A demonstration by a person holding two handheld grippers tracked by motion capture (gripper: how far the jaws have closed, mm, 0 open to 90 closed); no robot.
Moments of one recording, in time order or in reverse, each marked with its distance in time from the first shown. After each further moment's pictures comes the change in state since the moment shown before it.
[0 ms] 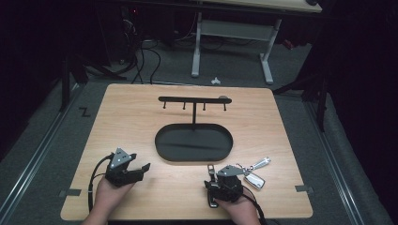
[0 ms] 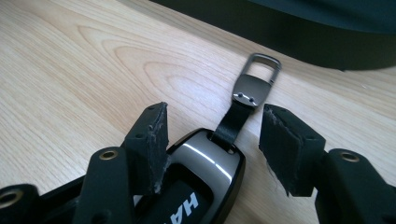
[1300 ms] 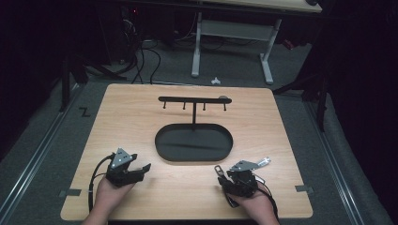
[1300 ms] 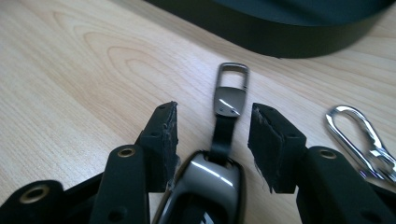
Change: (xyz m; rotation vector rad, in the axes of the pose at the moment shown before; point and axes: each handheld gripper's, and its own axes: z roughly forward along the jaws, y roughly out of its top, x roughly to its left) left arm -0.001 -0.001 0.003 0.017 -0.010 0.009; right arm -0.038 0.002 -0.021 0.050 0.022 -0.032
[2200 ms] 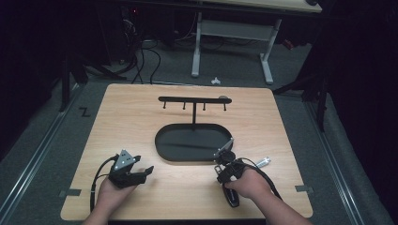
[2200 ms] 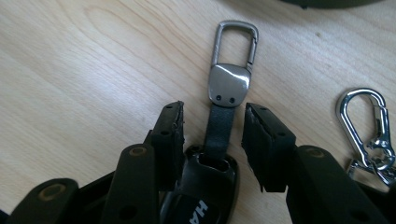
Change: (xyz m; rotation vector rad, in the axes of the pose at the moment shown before) left arm -0.005 -0.002 0.004 -0.004 -0.038 0.036; right arm 0.000 0.067 0.031 0.579 -0.039 0.018
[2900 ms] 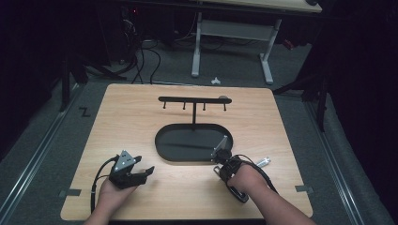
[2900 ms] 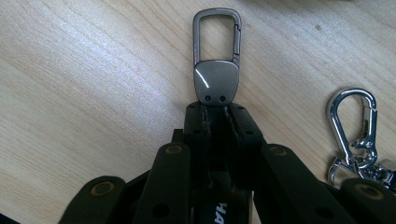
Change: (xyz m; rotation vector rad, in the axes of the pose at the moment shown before) left arm -0.003 0.000 -0.001 -0.008 -0.007 -0.001; right arm -0.001 0.013 0.004 0.124 -0.039 -0.049
